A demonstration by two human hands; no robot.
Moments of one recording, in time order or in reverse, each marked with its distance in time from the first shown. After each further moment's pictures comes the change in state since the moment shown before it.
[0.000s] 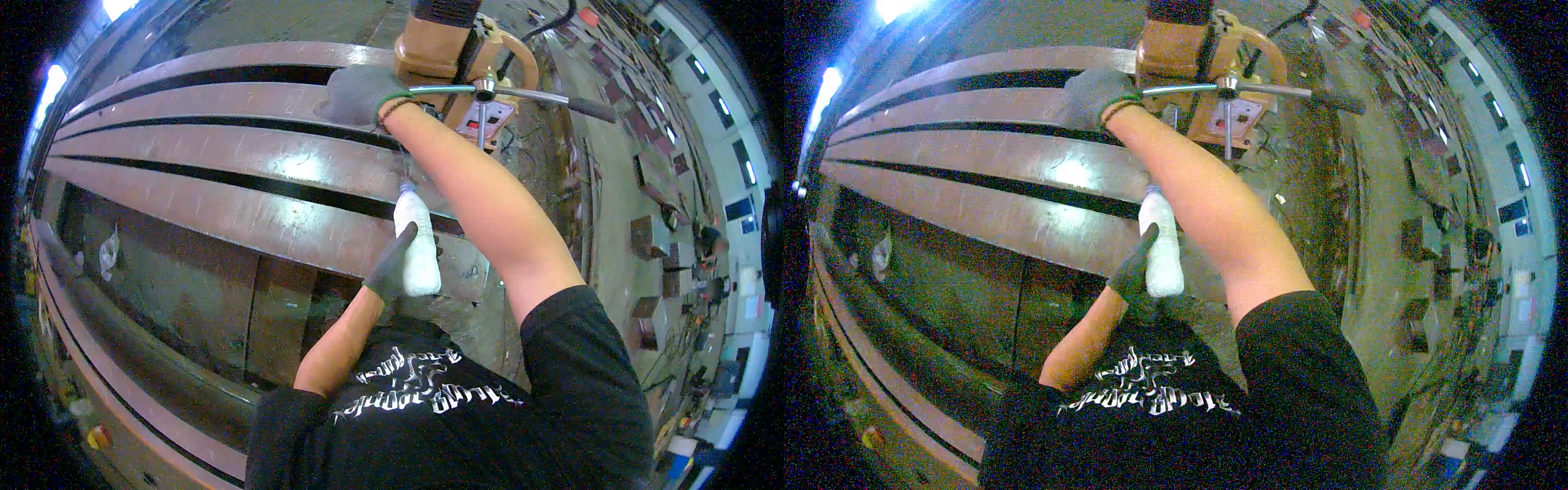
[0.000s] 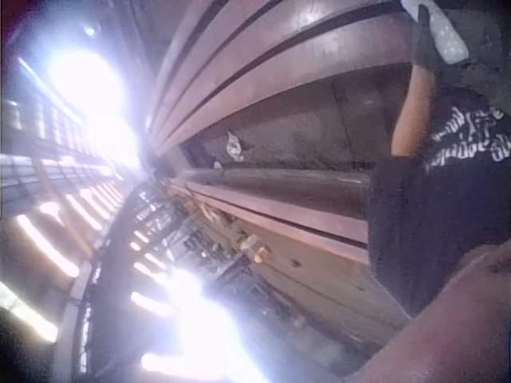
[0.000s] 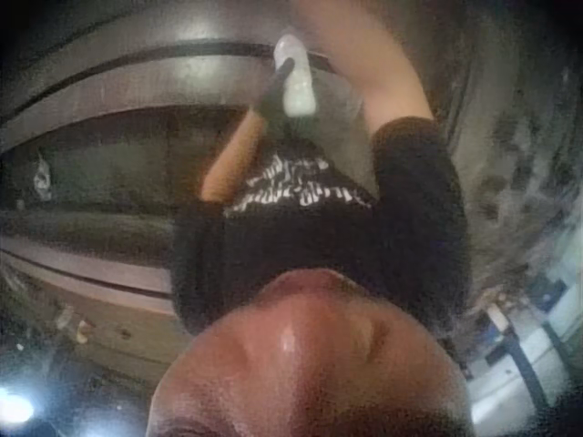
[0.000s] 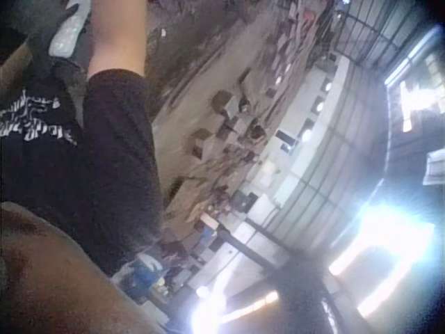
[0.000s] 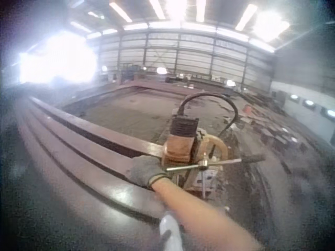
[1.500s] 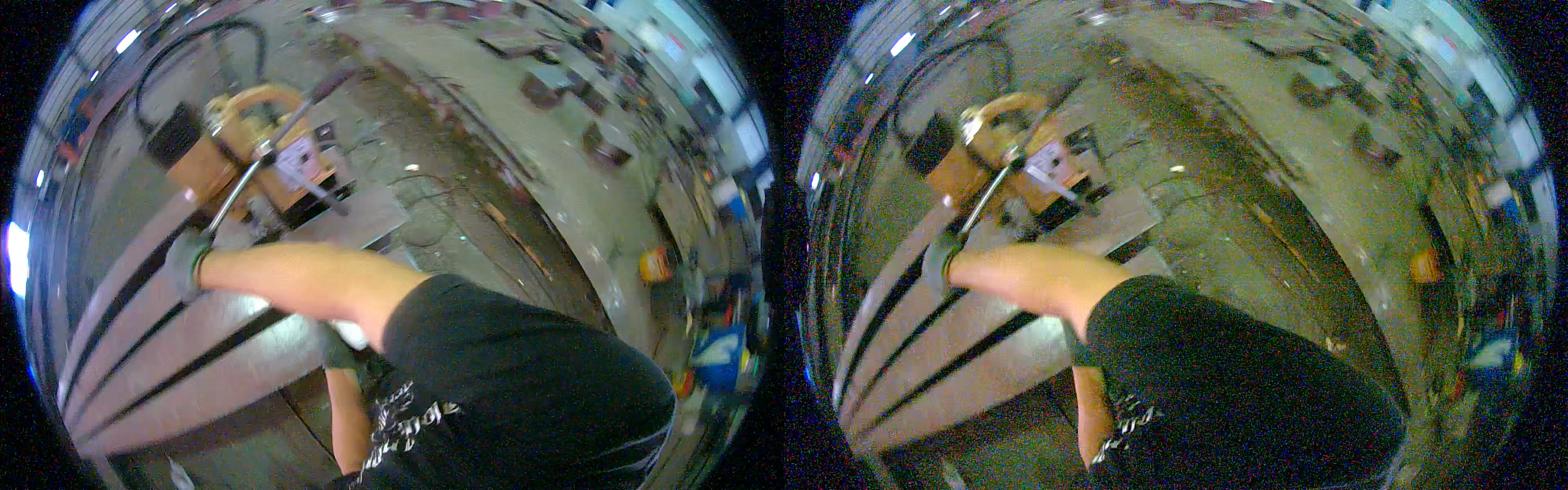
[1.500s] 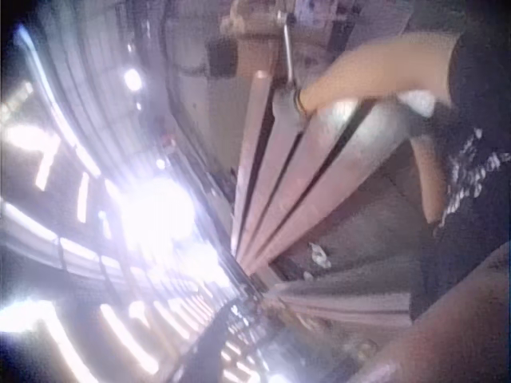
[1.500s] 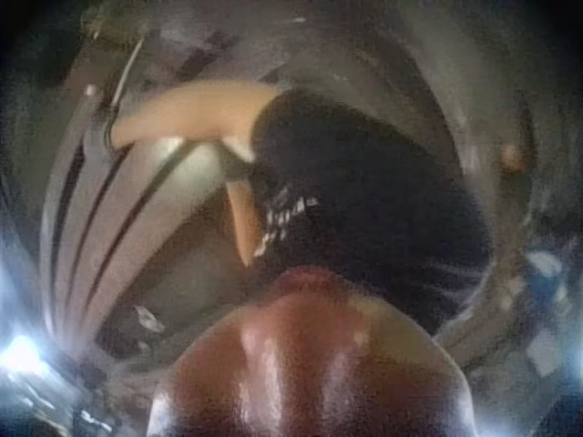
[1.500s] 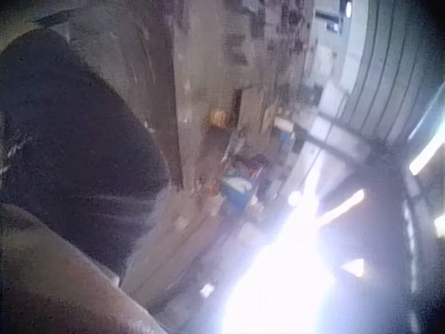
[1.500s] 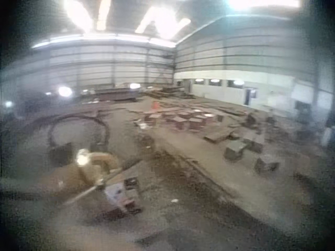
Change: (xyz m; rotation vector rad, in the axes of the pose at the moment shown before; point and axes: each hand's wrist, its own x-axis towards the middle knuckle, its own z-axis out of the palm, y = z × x) left_hand -0.007 -0.008 -0.025 0.118 0.117 0.046; right_hand 0.003 -0.021 0.011 -0.005 -0.005 0.044
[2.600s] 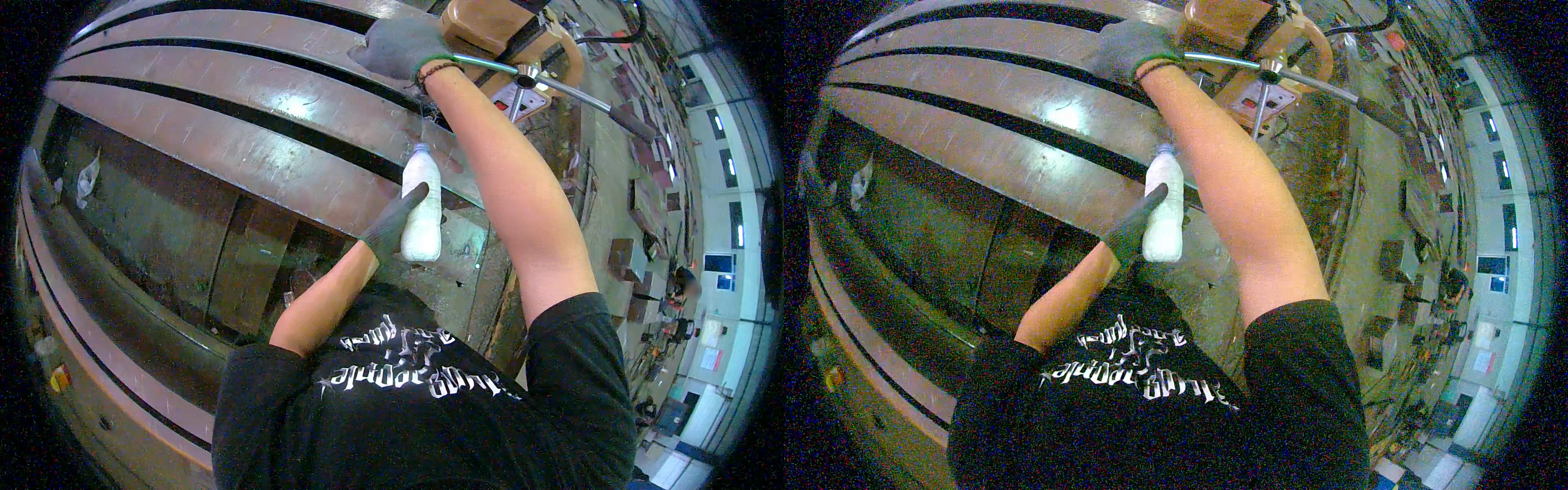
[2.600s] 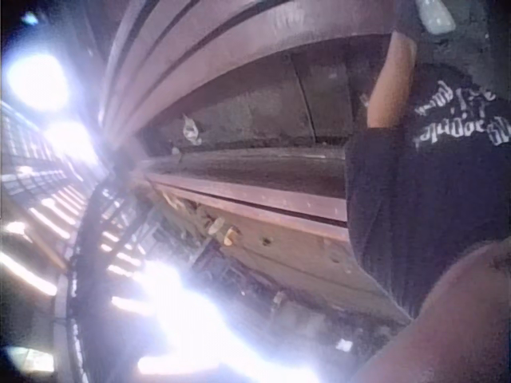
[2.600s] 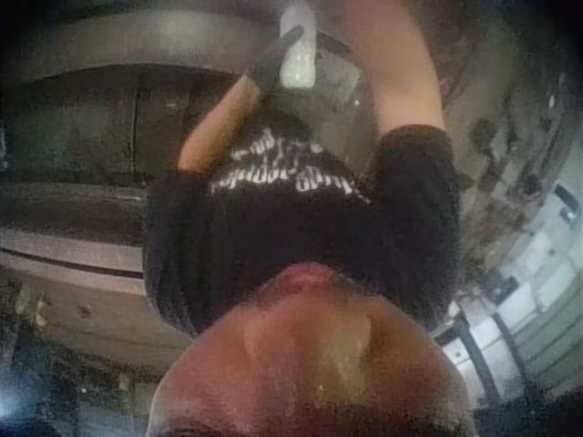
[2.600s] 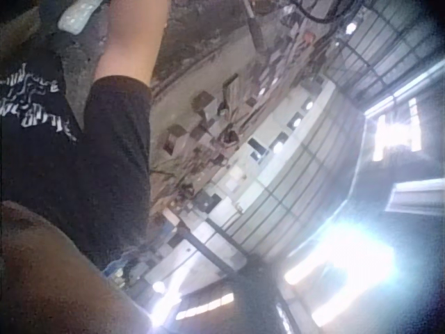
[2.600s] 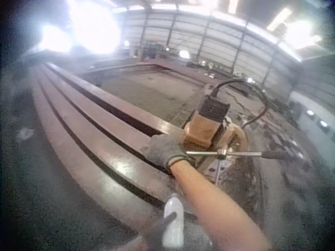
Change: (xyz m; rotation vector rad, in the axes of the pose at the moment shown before) left_hand 0.000 0.005 0.038 -0.011 -0.078 0.058; right_hand -0.013 0.011 -0.004 -0.215 0.037 -0.071
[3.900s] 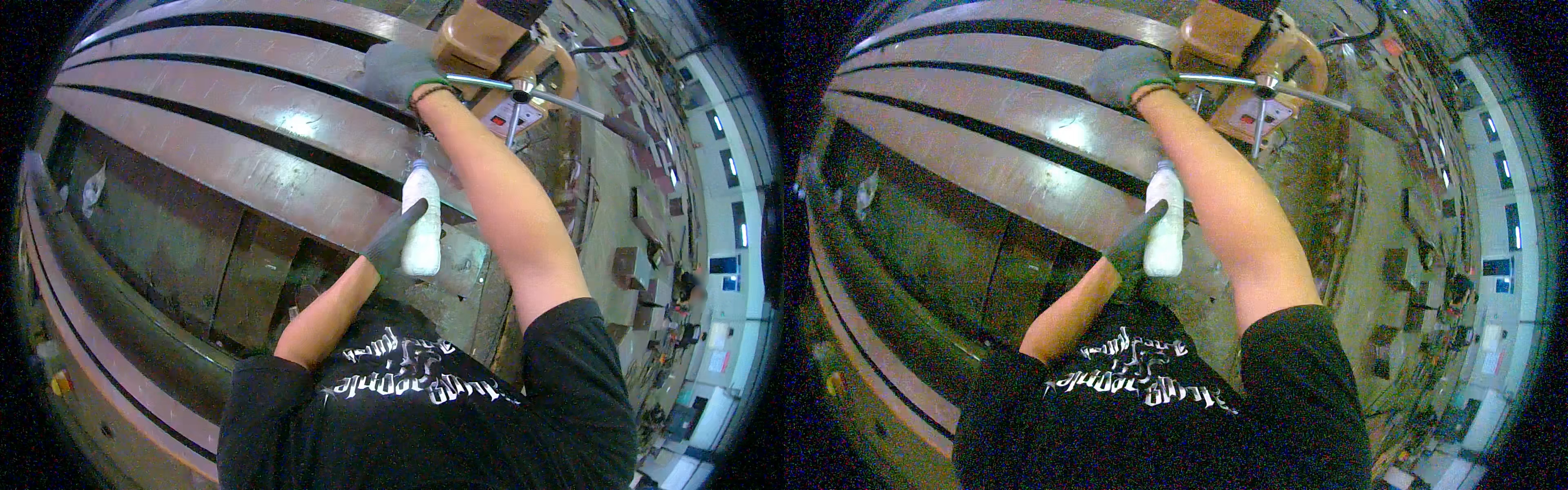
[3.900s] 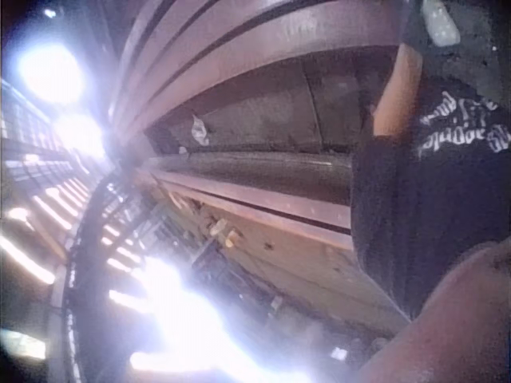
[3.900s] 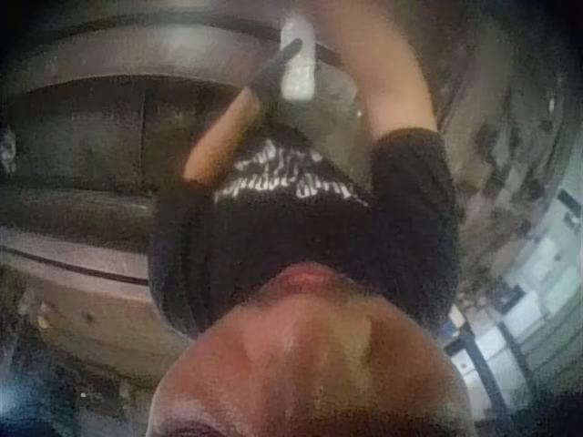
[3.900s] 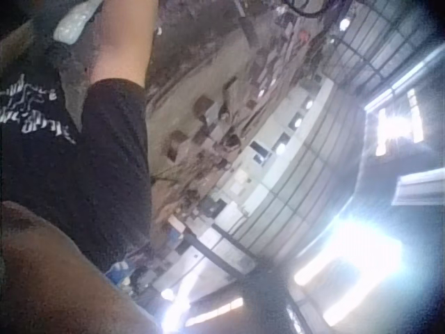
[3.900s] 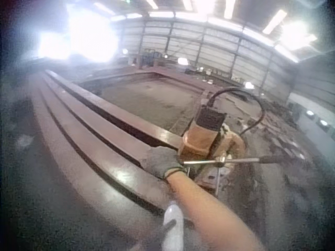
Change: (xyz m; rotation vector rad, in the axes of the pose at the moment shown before) left_hand 0.006 0.000 -0.007 -0.043 0.018 -0.010; right_hand -0.001 -0.002 -0.002 0.149 -0.055 -0.018
